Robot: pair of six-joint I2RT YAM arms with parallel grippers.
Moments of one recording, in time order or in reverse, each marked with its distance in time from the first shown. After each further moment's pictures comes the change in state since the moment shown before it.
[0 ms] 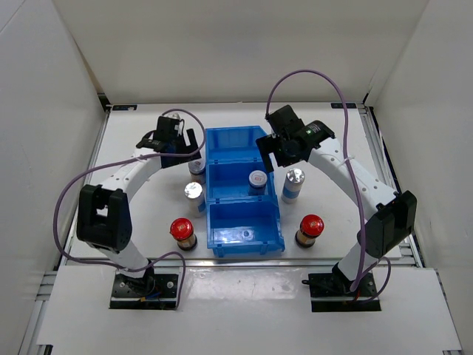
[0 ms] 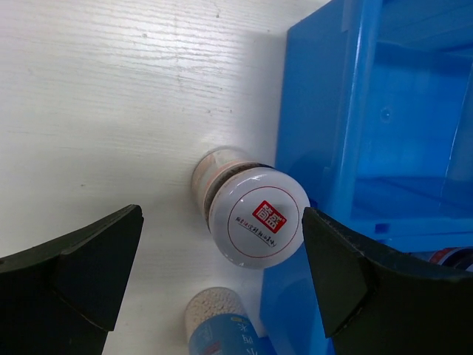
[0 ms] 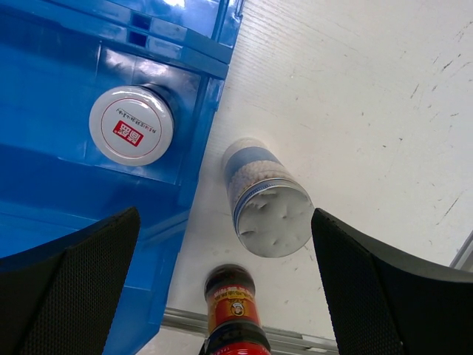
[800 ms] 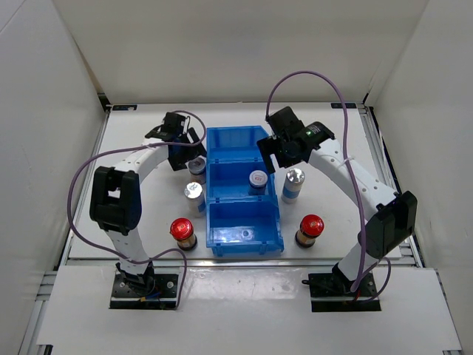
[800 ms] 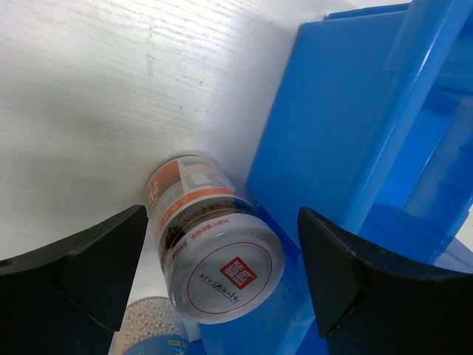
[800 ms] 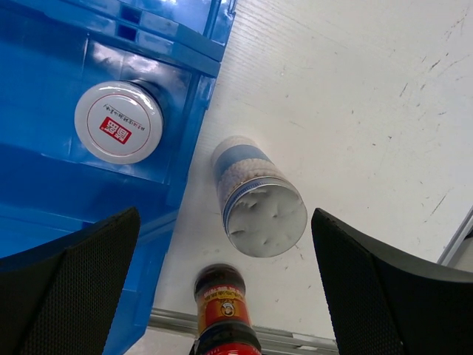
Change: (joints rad) left arm 0.006 0.203 0.137 -0.076 0.080 -0.252; right arm 0.000 -0.006 -0.019 0.005 0.023 -0.023
